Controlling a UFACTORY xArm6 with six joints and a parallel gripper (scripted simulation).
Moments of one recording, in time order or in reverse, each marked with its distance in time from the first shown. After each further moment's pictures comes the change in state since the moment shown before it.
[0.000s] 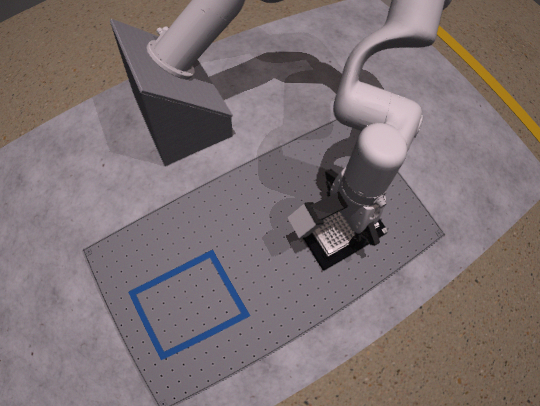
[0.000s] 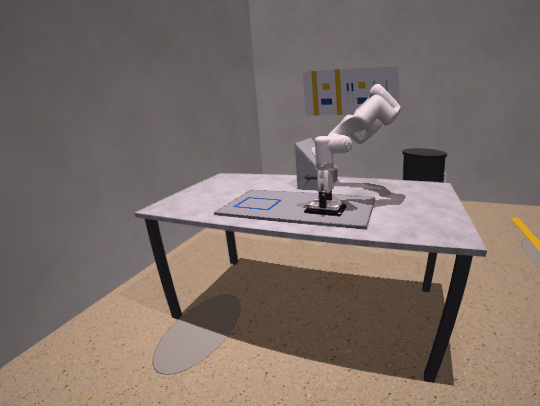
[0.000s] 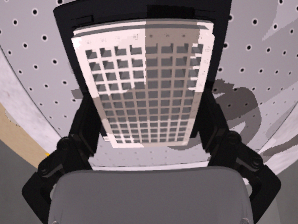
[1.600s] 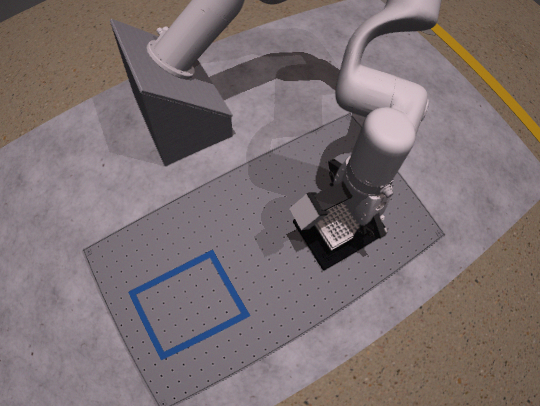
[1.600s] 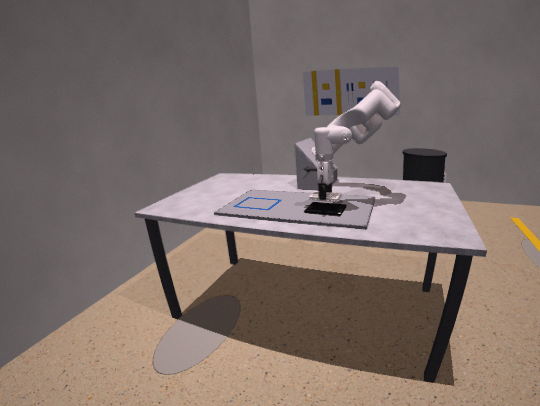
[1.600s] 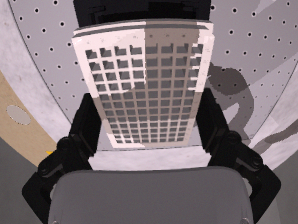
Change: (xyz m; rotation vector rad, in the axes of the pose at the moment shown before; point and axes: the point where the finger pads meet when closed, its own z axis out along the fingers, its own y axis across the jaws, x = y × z) arm 0.000 0.000 -0.037 0.000 0.000 0.000
